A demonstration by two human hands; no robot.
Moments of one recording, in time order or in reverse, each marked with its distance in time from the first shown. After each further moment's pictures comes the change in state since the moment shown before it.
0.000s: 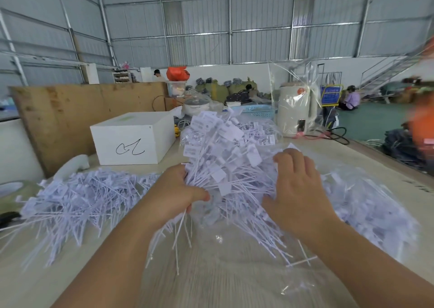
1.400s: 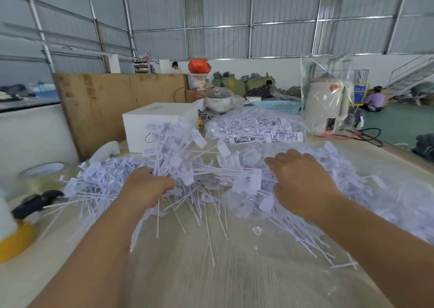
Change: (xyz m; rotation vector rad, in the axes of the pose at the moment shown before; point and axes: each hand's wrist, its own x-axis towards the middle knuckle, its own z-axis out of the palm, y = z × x) left_hand 0.013 -0.085 -0.087 0.004 0.341 -0.347; right_hand 0.040 -0.042 0.017 -0.254 -0.126 -0.359
